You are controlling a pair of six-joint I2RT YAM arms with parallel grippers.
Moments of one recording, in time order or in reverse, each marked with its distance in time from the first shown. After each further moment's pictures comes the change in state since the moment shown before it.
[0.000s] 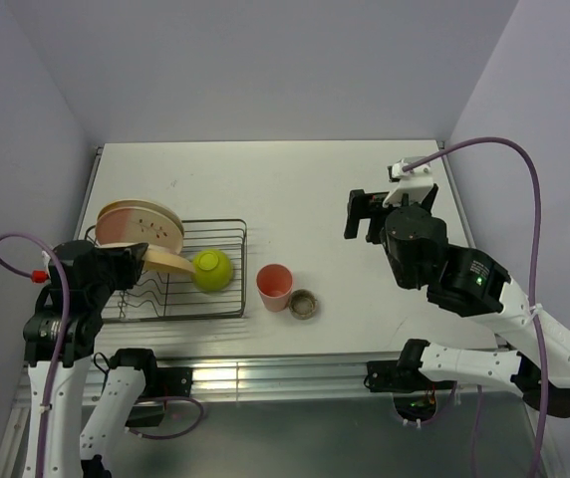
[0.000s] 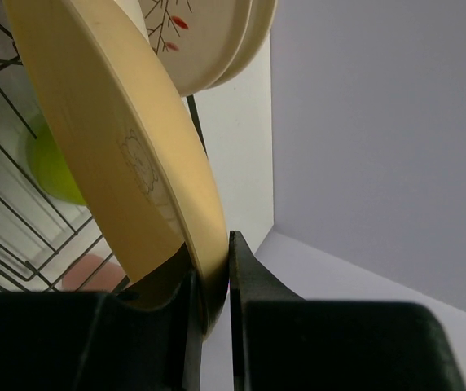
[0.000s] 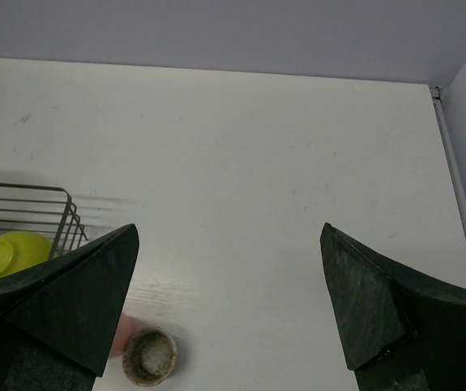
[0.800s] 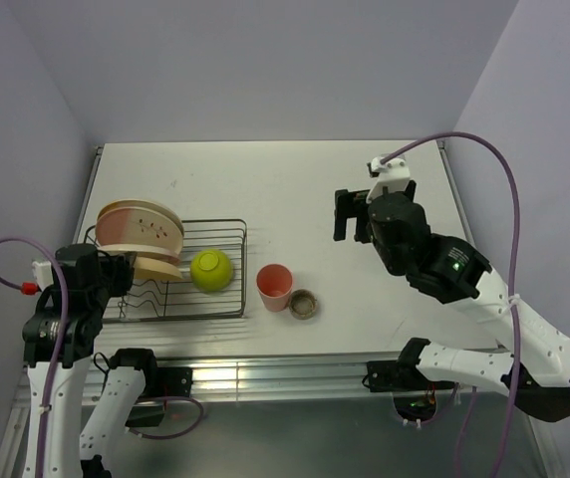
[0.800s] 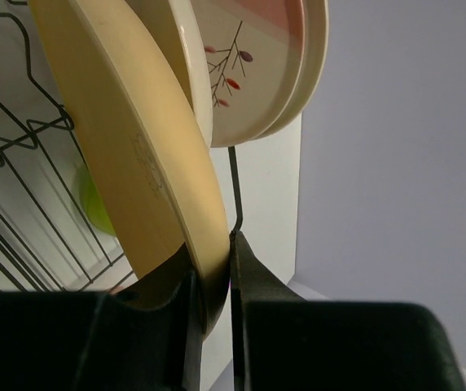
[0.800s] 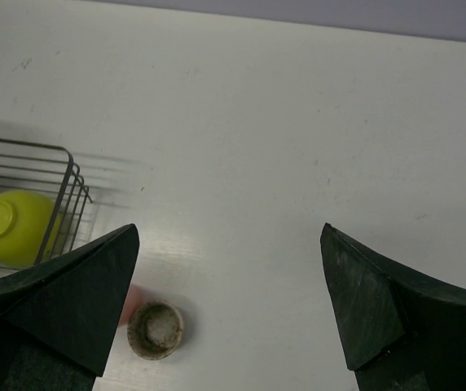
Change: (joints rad) left arm 0.000 0.008 0.006 -0.098 -0.149 -0.011; right arm -0.145 0.048 -0.031 -0.012 -0.221 0.019
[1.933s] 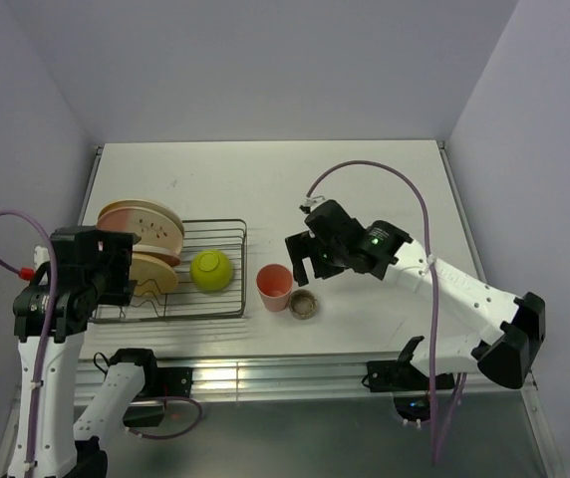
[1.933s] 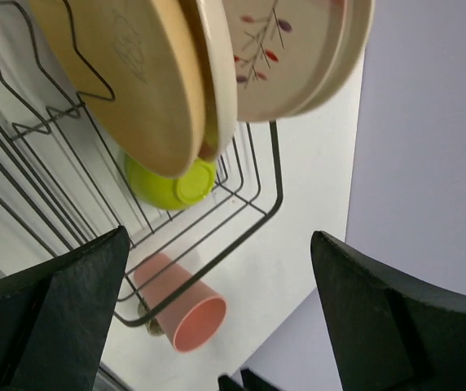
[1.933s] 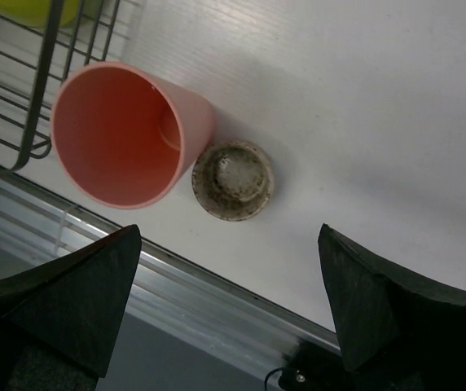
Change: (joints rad) left arm 0.000 0.162 0.160 -0.176 0.027 0.055; right arm -0.025 0.278 -0.127 -0.139 -0.568 0.148
